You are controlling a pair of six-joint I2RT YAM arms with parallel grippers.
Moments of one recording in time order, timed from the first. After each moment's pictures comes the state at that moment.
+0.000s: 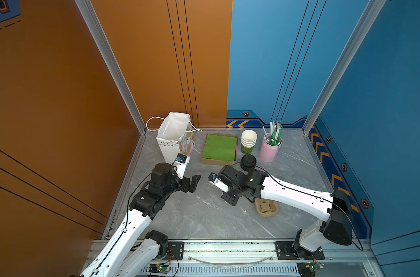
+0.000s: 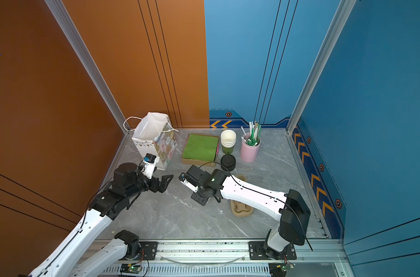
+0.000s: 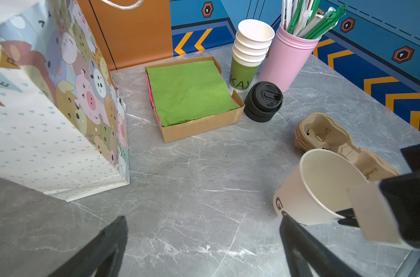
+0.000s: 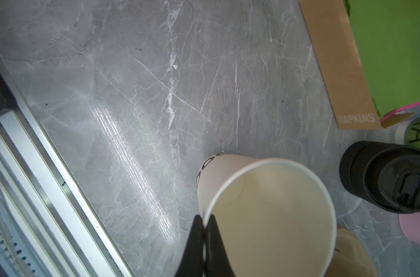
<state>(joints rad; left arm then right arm) -0.36 0.80 0.77 -0.48 0.16 -0.02 1.05 1.58 1.34 -0.88 0.10 -0.04</state>
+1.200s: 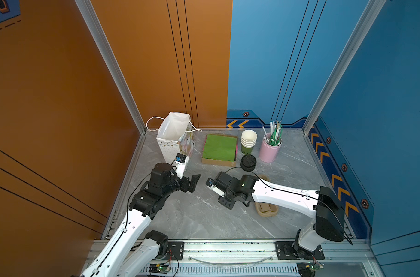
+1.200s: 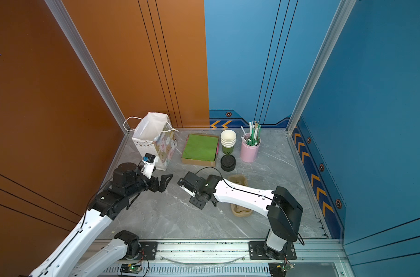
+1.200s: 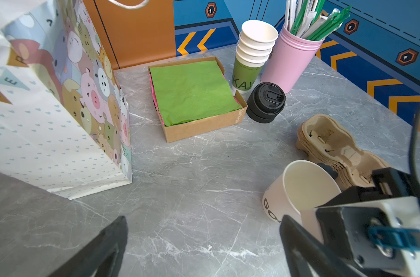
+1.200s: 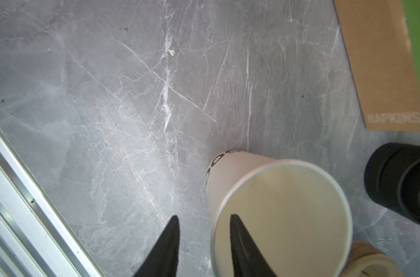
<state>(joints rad) -0.35 0.80 0.77 -0.48 0.16 -0.03 1.07 1.66 1.31 -0.82 0.13 -0.02</state>
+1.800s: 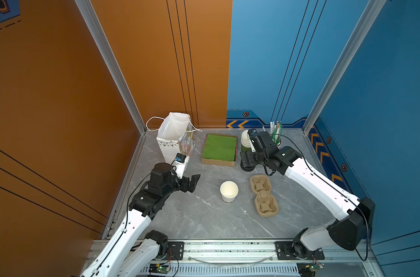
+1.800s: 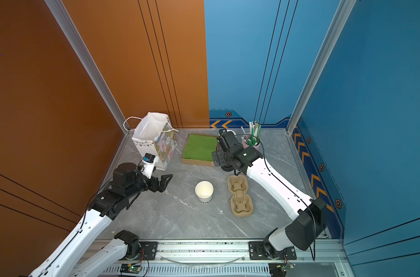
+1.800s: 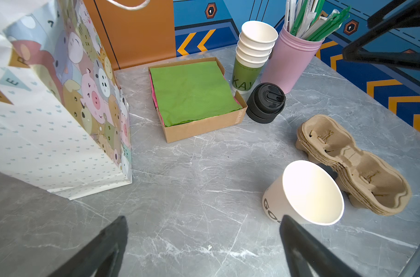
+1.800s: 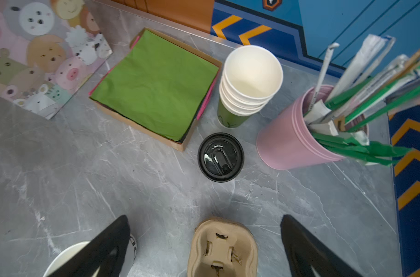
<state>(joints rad) -0.35 0.80 0.77 -0.48 0.16 -0.03 0.60 1.51 1.47 -0.81 0.30 0.21</state>
